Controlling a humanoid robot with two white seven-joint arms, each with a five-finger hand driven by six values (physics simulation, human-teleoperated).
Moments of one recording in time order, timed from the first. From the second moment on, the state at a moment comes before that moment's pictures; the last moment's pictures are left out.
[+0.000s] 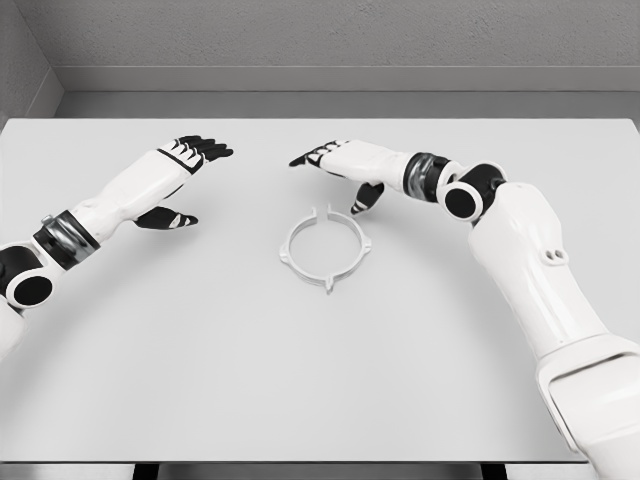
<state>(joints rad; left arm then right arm) -0.46 0.59 -0.48 -1.24 -0.57 -0.61 0.03 -0.79 -0.12 0.44 -0.90 0.81 -0.53 0.52</state>
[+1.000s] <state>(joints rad) -0.46 0.59 -0.48 -1.24 -0.57 -0.61 0.03 -0.71 -0.19 0.46 -1.09 0.81 -0.46 0.52</state>
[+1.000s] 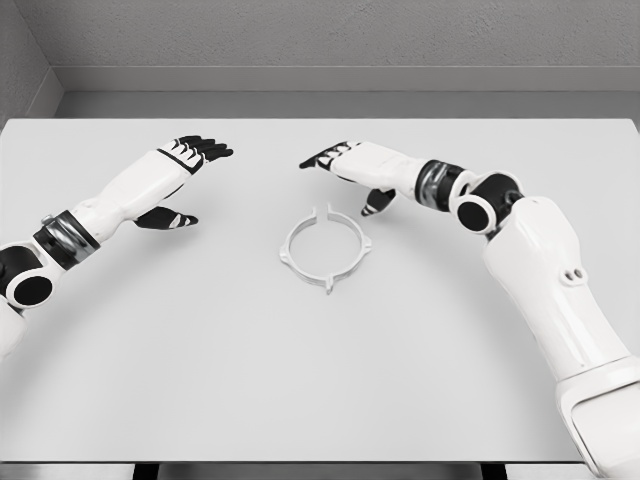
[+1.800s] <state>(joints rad) -0.46 0.59 -0.48 -1.24 -0.57 -0.61 0.03 -0.71 -0.18 0.51 -1.10 0.81 -0.43 0.52</state>
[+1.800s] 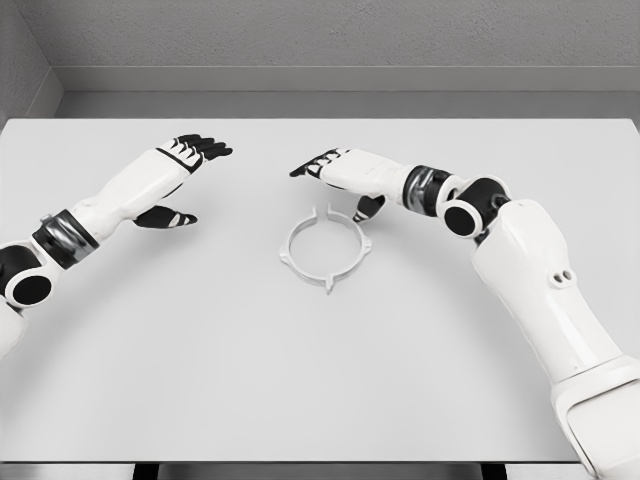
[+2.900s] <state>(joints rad) -0.46 0.59 -0.48 -1.24 -0.57 -0.61 0.03 -0.52 -0.47 0.31 -1.38 0.59 -0.40 0.55</state>
